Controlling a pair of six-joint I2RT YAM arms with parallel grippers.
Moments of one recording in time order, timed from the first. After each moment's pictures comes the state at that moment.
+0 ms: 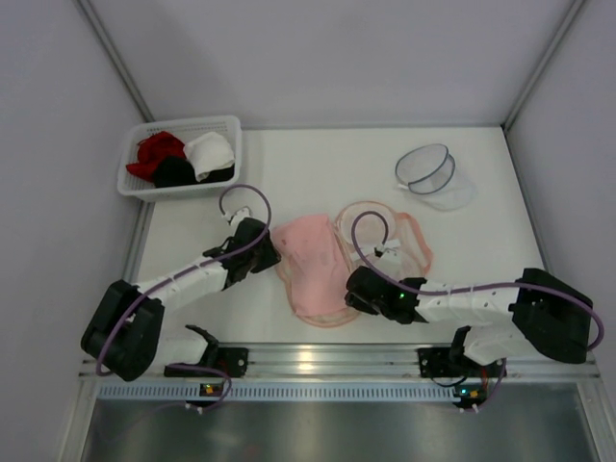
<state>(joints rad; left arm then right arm) -0.52 1.28 0.56 -0.13 -0.18 -0.86 1.13 1.31 0.54 -0.22 0.41 1.29</state>
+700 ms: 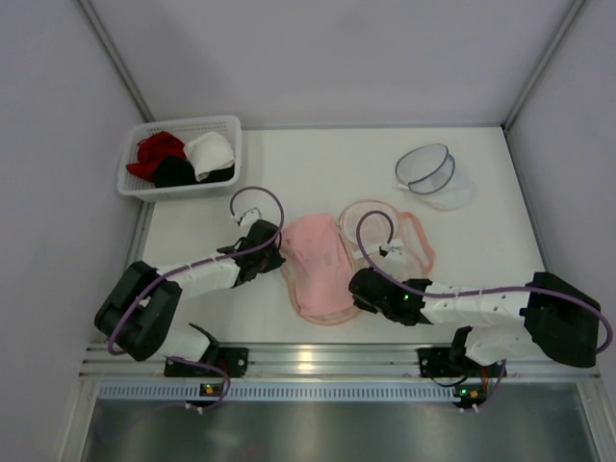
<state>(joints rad) -0.58 1.41 0.57 -0.04 -0.24 -0.89 1.14 1.27 0.54 -0.26 0.48 1.31</state>
